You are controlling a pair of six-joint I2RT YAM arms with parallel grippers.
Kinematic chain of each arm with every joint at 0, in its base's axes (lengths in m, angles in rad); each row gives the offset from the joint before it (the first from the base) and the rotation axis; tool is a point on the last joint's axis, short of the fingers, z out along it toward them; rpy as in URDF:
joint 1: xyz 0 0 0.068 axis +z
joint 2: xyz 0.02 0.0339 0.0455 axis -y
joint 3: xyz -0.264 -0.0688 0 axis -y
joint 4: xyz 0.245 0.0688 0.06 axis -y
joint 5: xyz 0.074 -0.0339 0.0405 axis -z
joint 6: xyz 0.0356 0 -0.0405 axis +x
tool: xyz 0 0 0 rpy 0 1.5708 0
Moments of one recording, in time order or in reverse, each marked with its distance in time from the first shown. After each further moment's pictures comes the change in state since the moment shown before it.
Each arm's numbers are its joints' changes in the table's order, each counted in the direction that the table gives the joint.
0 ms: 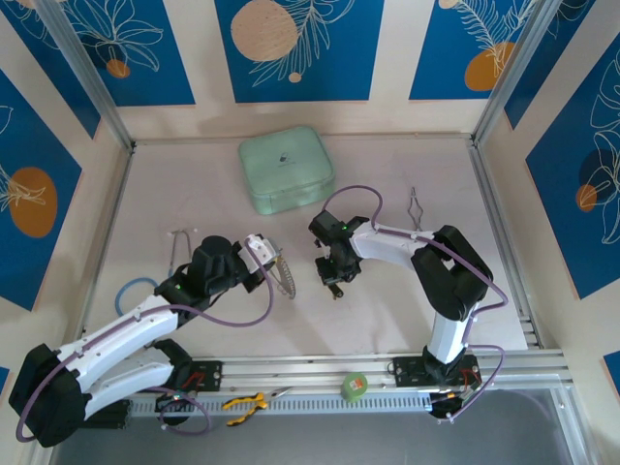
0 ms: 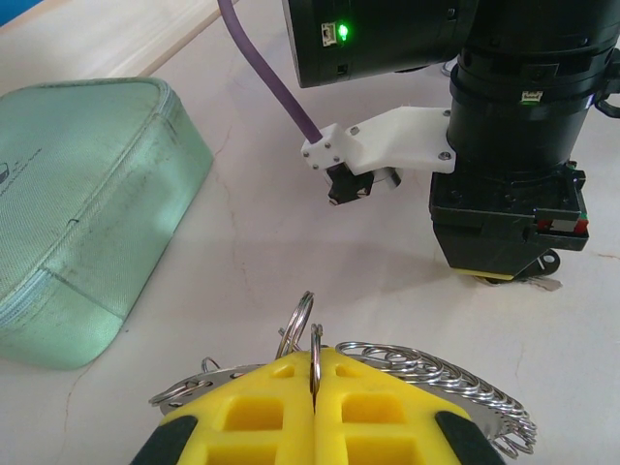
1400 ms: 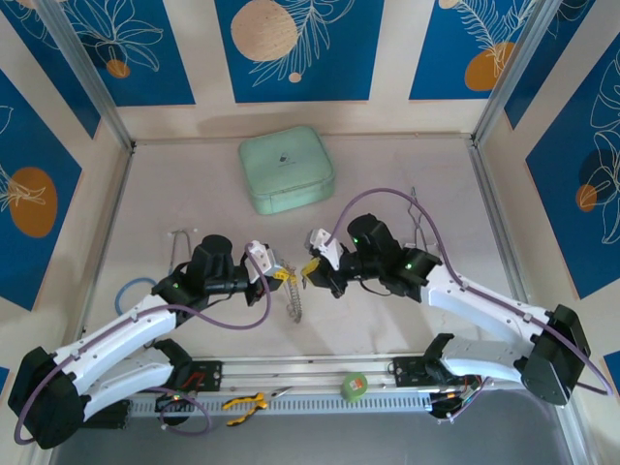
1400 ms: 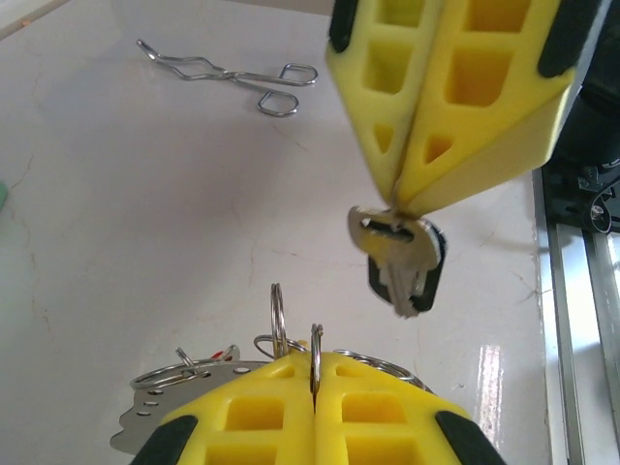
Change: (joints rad) left arm 0.000 0.013 0.030 -0.093 0.362 -0.079; right arm 0.098 0.663 -0.277 0.438 -0.363 -0.526
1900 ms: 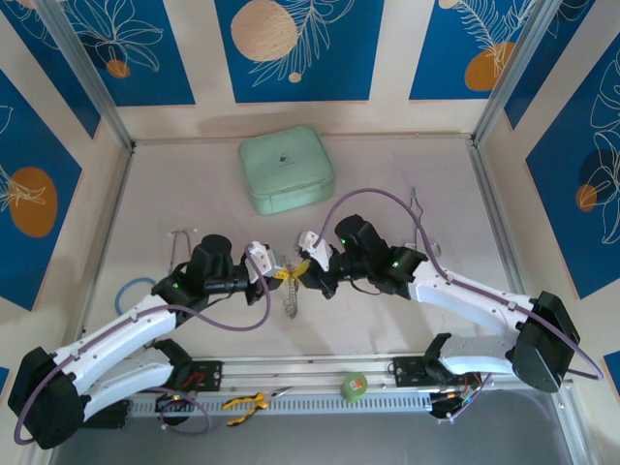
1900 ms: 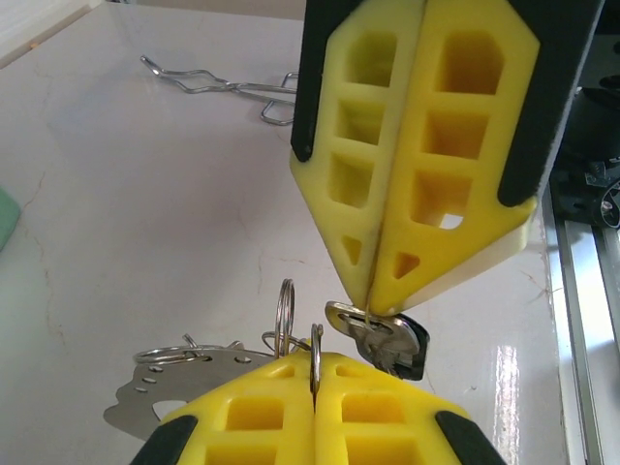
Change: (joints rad) left arm 0.000 0.002 0.000 0.011 -0.001 0.037; right arm 0.038 -0.075 0.014 0.053 0.011 0.000
